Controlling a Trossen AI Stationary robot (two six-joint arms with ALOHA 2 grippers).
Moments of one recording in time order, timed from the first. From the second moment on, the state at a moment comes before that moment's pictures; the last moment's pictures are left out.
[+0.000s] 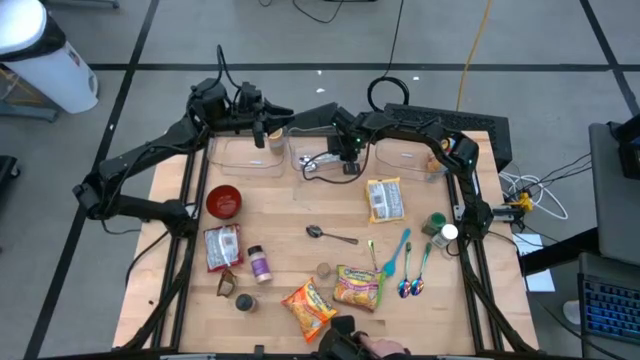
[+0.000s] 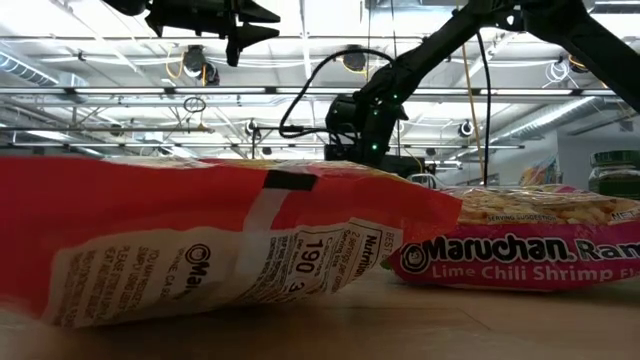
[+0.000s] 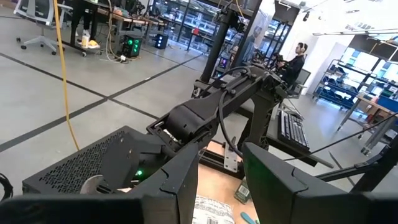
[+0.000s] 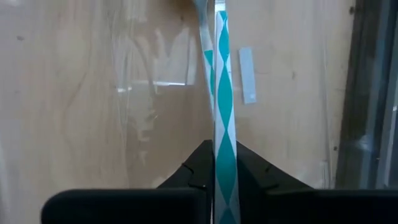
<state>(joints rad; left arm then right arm) 0.71 1.23 1.07 0.13 0.59 -0.28 -0.59 2.11 1.62 -0.67 -0.10 -0.67</state>
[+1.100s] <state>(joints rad) 0.86 0.96 1.07 -0.29 0.76 -0.23 -0.57 1.75 1.62 -0.28 -0.14 -0.10</state>
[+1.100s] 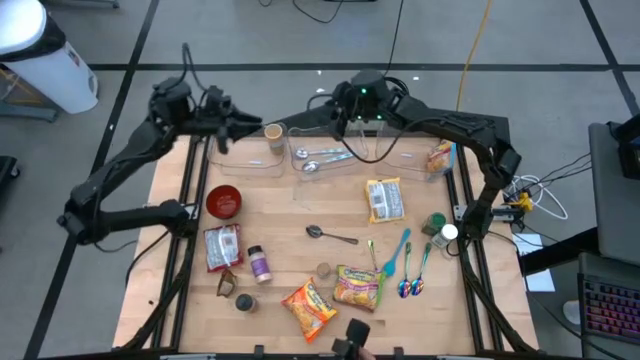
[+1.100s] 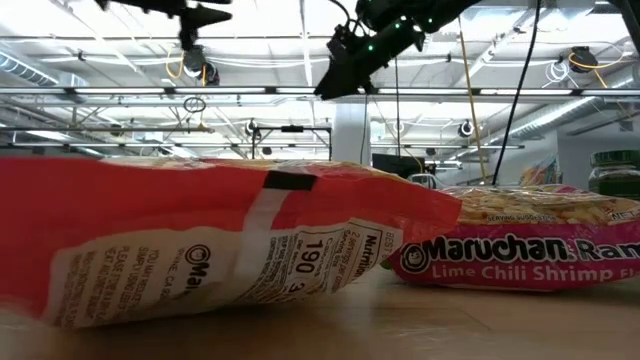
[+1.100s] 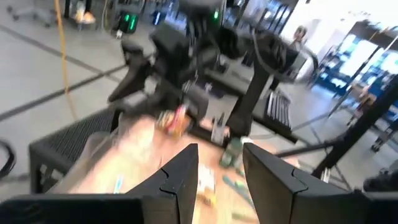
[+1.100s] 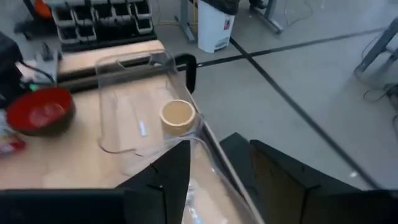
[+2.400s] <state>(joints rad) 0.50 0.60 1.07 -1.49 0.22 -0.73 -0.15 1.76 1.62 -0.26 -0.13 0.02</state>
